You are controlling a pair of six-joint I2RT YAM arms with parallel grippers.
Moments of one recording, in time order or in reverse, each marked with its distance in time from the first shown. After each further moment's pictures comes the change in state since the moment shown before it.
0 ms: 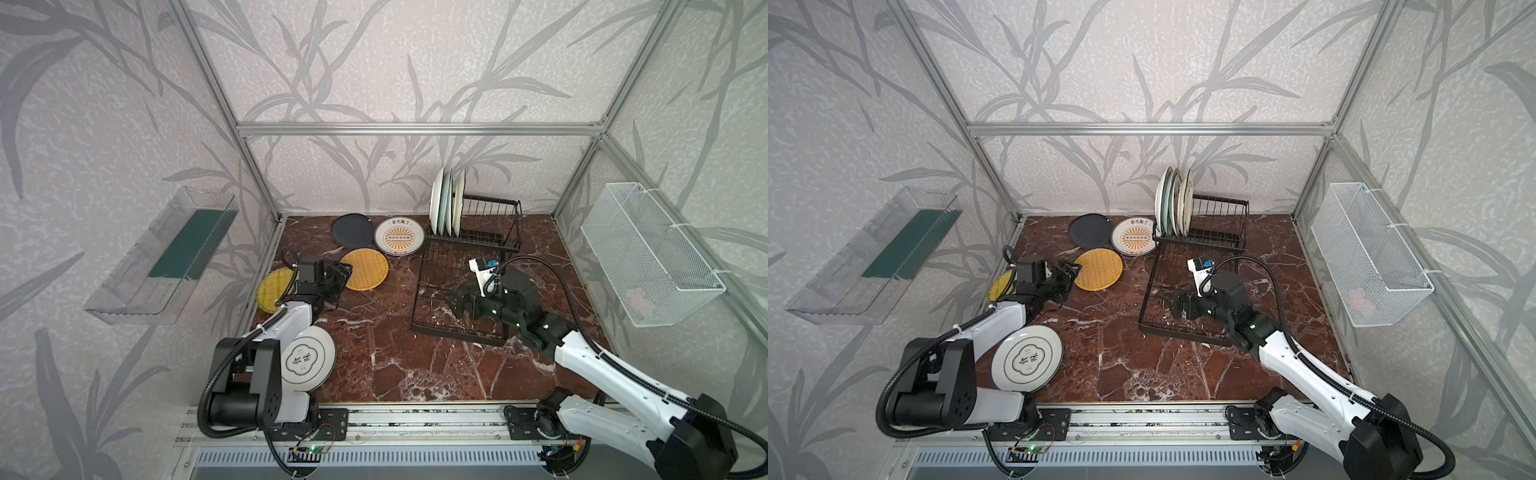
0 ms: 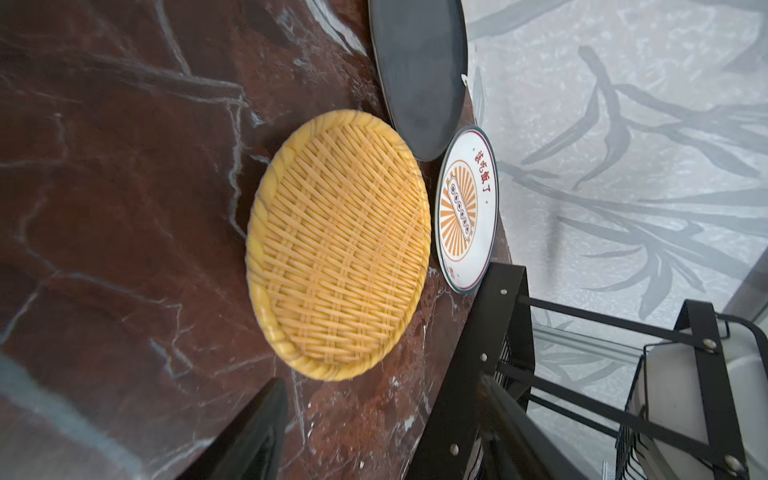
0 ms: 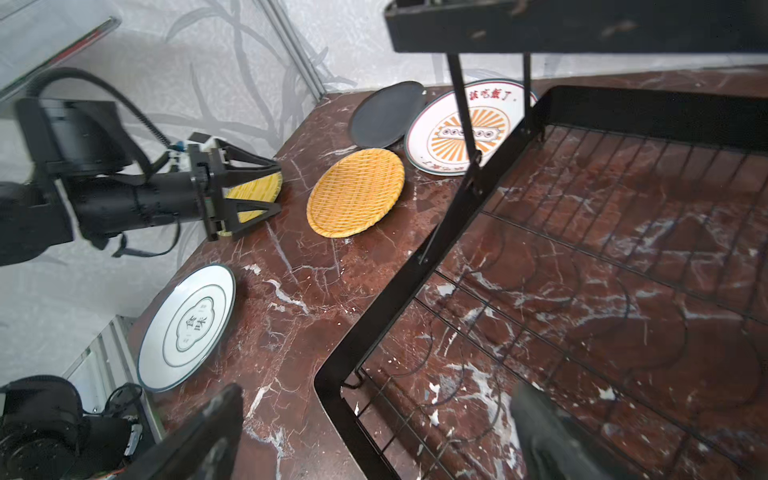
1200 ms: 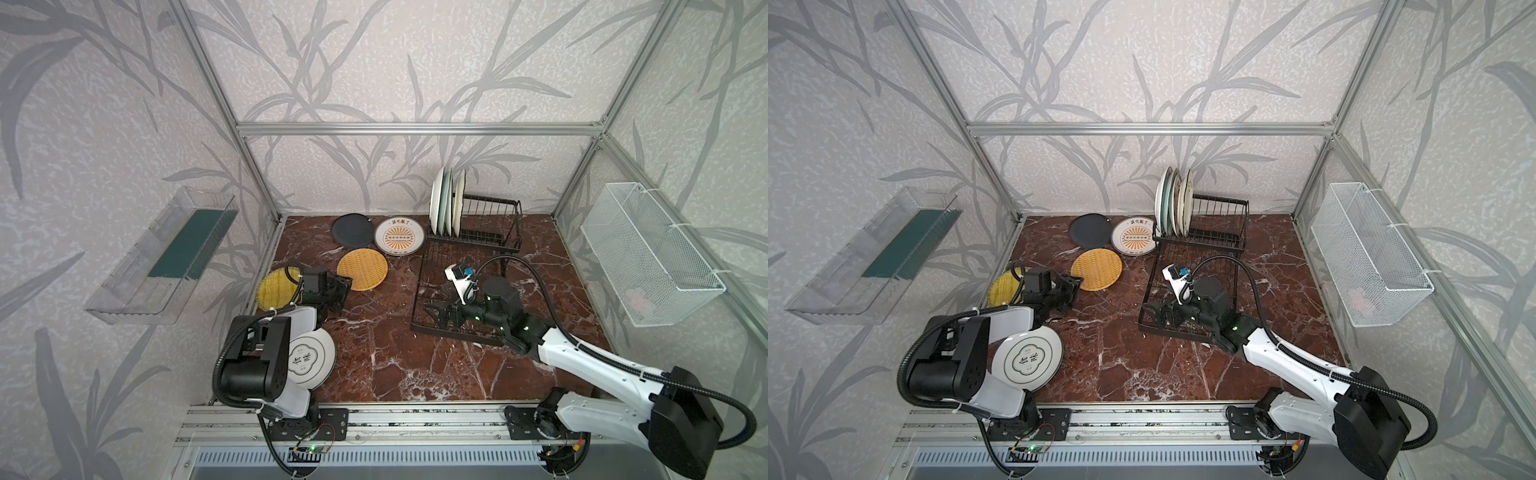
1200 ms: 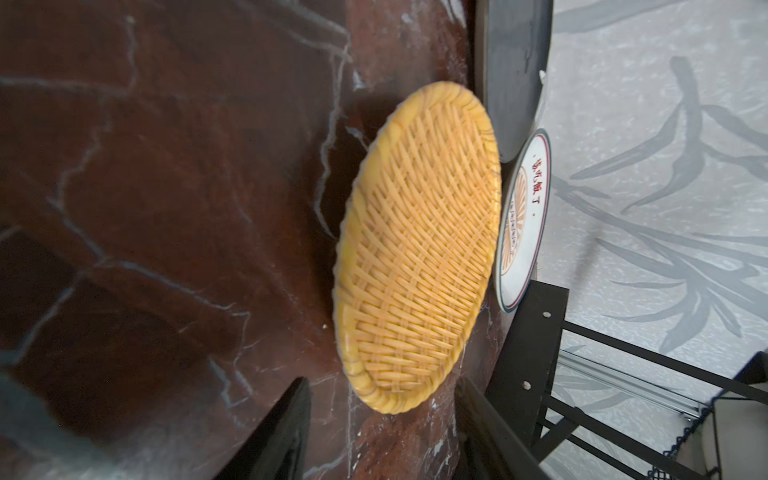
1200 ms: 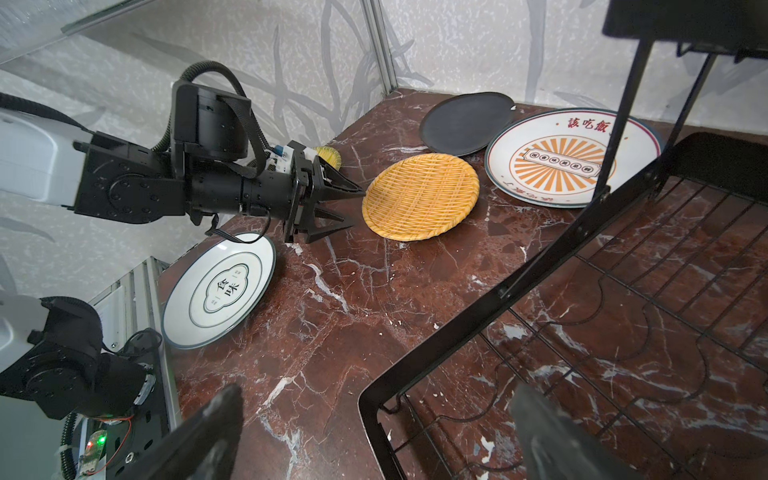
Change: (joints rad) left arm 0.014 0.123 -0.096 0.147 0.001 -0.071; right arm 0.111 0.110 -0.013 0.172 -0.035 -0.098
